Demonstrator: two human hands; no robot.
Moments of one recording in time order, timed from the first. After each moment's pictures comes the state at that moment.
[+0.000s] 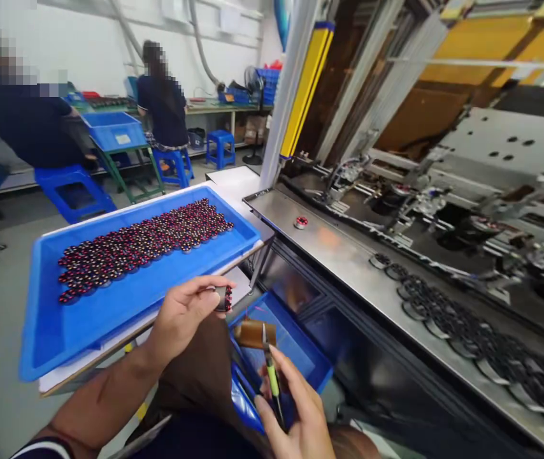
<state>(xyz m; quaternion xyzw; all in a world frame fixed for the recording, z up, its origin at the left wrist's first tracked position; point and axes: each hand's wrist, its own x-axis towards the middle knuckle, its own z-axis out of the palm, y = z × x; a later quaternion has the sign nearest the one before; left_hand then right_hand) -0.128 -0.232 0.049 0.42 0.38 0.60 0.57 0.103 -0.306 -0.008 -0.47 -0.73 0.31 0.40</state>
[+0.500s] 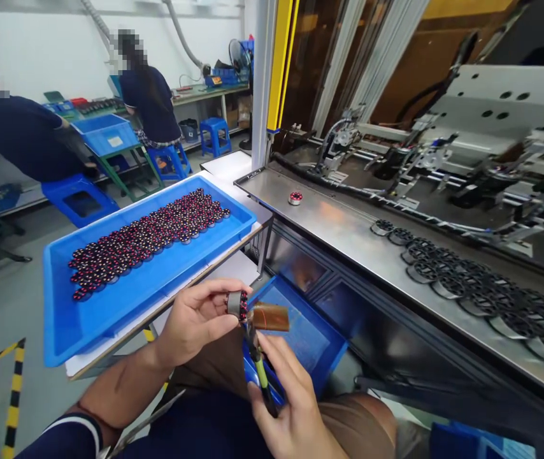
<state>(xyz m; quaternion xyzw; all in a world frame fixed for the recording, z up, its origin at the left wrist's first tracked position) -0.098 -0.253 0.042 0.47 0.23 0.55 0.65 0.087 -0.316 -0.015 -0.42 -0.78 0.18 0.44</state>
